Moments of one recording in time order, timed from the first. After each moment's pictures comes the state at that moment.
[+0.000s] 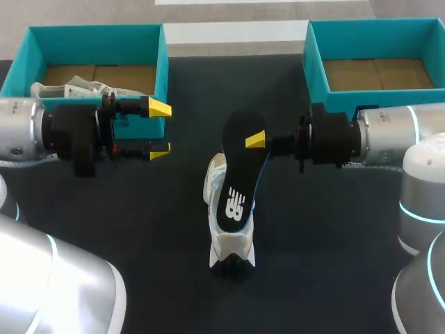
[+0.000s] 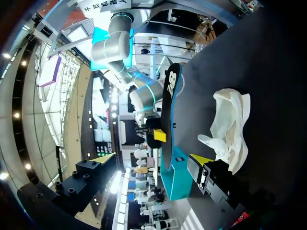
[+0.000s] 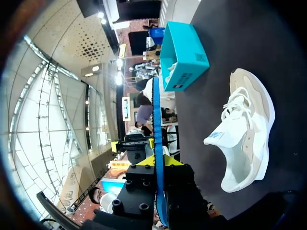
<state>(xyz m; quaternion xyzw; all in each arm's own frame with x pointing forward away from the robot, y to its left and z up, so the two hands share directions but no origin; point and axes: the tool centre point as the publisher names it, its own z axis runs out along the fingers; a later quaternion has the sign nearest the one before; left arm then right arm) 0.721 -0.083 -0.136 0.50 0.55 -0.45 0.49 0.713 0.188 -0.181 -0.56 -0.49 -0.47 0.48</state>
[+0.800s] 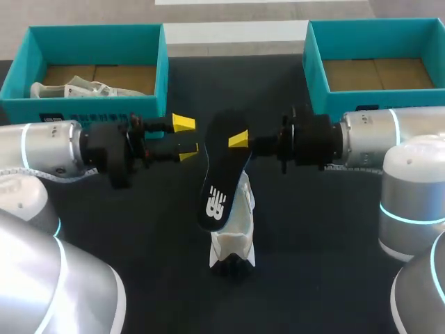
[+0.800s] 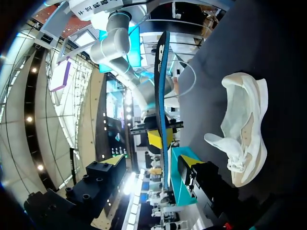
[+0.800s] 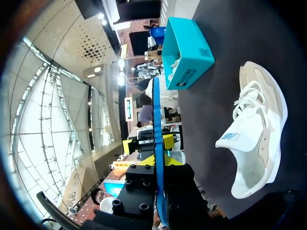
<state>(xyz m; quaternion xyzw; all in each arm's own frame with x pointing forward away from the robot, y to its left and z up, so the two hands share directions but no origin) 0.737 -0.128 -0.168 0.48 0.51 -0.48 0.53 0.713 0.218 -0.180 -0.55 -0.48 -0.47 0.49</state>
